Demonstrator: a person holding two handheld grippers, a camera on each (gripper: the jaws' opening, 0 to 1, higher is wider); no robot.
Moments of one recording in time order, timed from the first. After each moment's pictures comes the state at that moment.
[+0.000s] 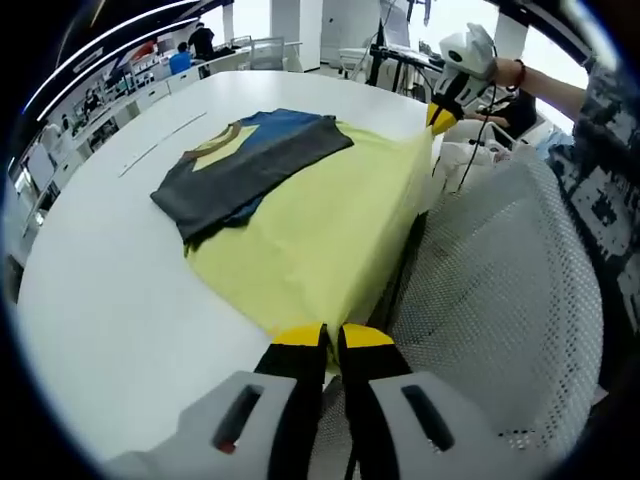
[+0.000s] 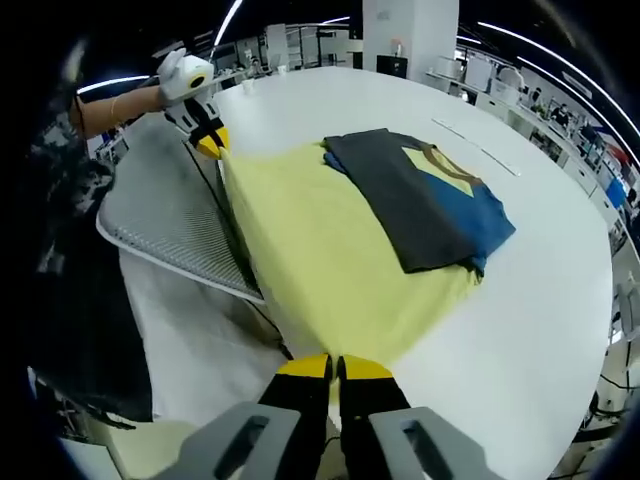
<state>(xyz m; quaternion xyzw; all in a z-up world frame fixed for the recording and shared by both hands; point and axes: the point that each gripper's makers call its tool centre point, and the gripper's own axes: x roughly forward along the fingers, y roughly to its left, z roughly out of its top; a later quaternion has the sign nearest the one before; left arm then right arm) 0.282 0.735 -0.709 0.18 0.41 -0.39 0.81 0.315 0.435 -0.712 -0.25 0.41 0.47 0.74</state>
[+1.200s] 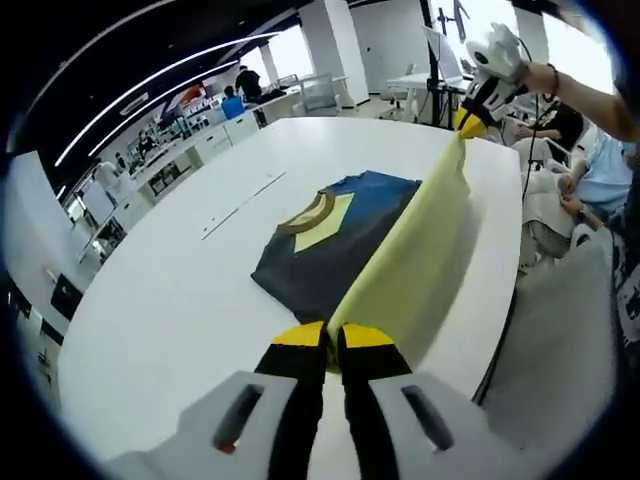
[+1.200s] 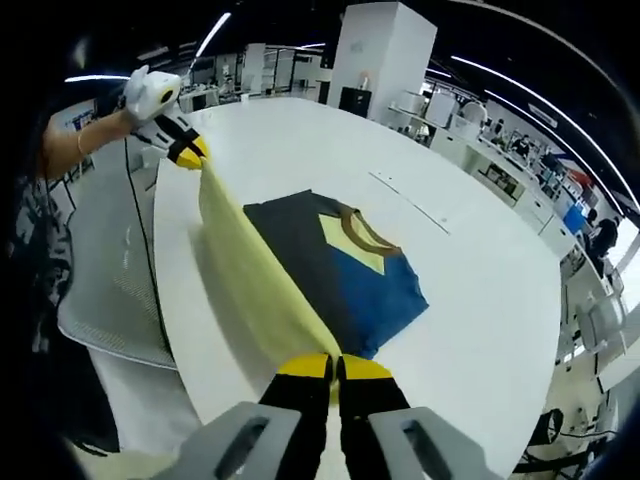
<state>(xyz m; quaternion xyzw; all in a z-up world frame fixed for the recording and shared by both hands) 0.408 0.754 -0.639 0.22 0.30 -0.28 0.88 0.440 0.453 -0.644 -0.26 0.33 0.41 0.81</state>
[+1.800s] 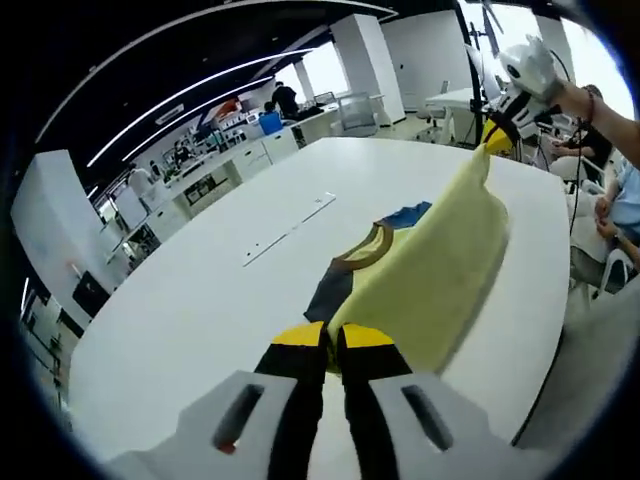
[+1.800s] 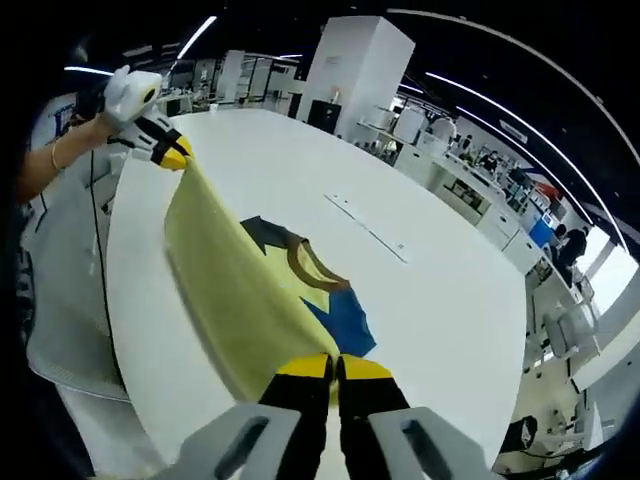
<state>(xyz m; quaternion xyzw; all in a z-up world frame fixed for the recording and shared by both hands) 0.477 0.765 -0.615 0.23 0.25 -0.22 0.91 0.511 0.463 -0.616 -0.30 0.28 0.34 0.85</state>
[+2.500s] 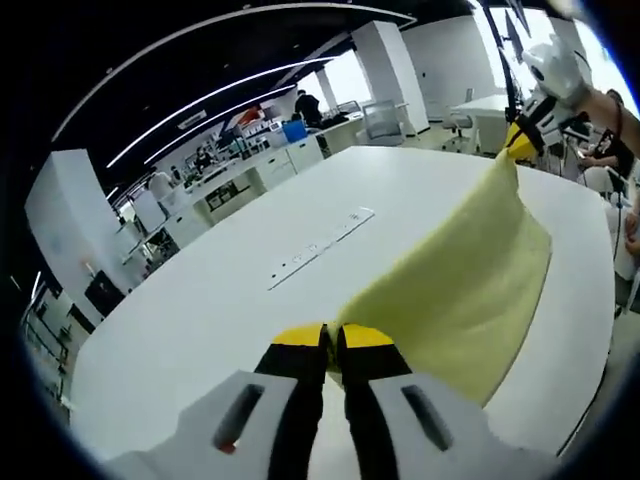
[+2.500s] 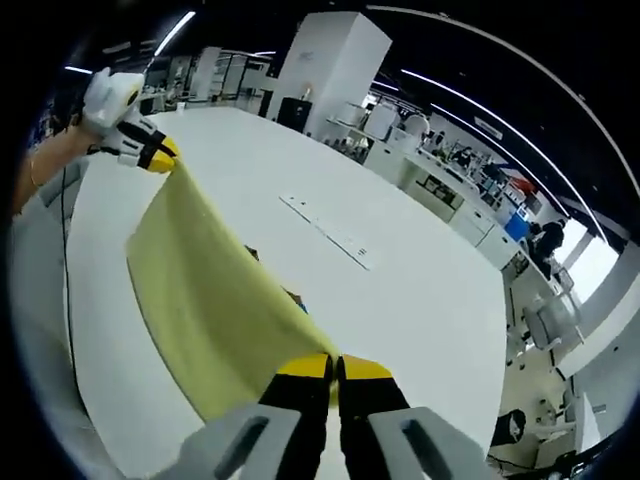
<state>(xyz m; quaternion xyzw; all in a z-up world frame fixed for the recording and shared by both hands) 0.562 0.771 -0.623 0.22 0.23 -0.18 0.93 0.581 0.463 -0.623 -0.28 0.28 0.30 0.87</state>
